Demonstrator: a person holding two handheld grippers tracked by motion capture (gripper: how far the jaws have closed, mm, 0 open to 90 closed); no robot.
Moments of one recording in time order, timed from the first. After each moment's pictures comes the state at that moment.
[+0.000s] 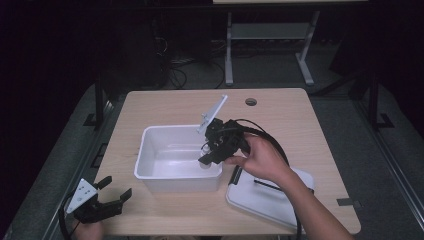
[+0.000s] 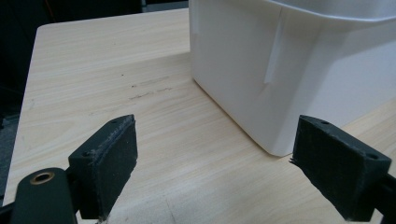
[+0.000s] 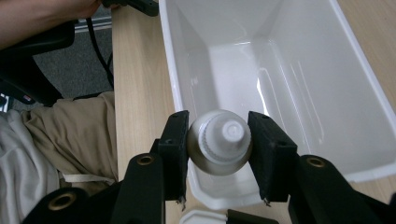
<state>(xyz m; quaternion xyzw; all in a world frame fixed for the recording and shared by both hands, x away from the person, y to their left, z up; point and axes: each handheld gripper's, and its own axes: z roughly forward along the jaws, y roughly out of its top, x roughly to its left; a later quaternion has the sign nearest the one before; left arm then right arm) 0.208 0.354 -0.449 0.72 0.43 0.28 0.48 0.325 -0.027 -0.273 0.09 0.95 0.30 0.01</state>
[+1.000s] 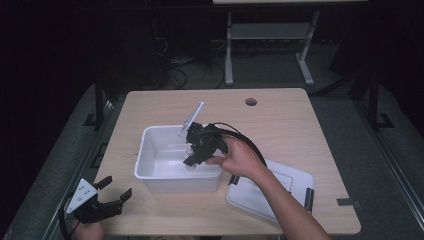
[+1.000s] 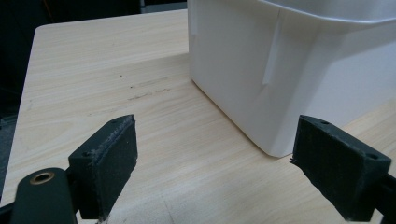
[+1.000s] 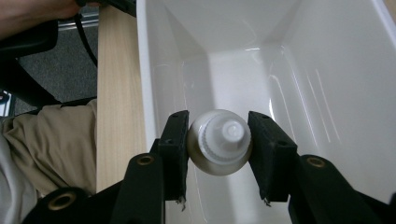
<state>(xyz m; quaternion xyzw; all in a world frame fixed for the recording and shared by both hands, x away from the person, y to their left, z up) 0.208 0.354 -0.449 0.72 0.42 0.27 0.48 0.349 0.017 -0.313 0.09 0.95 0.29 -0.02</state>
